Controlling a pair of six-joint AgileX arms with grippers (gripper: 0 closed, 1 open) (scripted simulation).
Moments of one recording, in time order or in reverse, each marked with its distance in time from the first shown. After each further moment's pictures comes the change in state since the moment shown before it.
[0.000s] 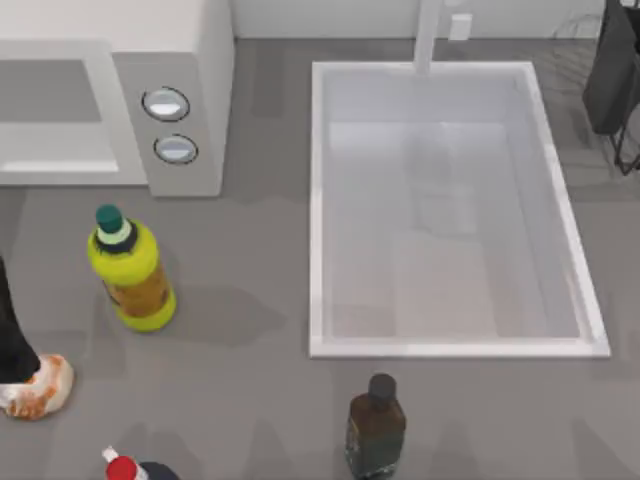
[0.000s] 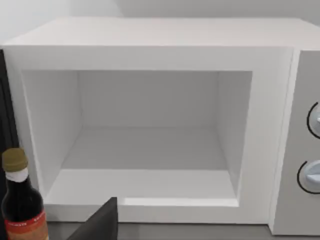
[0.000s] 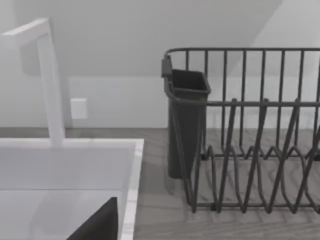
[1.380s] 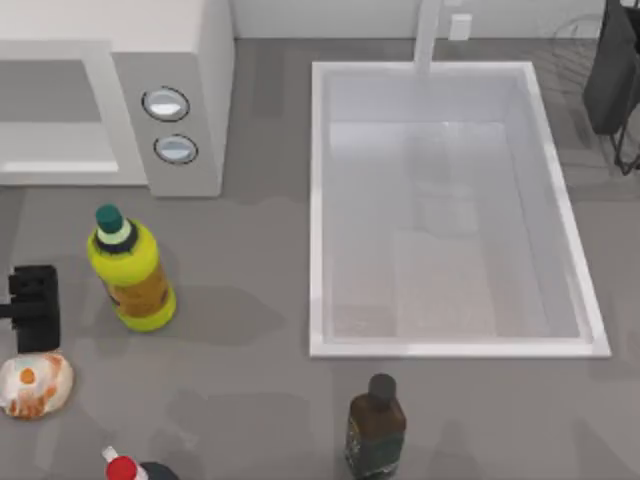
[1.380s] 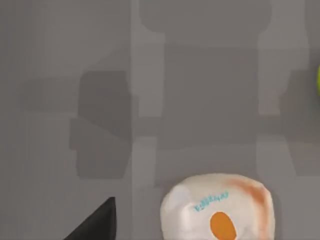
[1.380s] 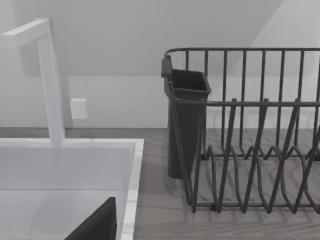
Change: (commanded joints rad) left arm -0.021 0.987 0.606 -0.606 -0.002 -0.065; right arm 0.000 0.000 0.000 0.000 0.000 0.000
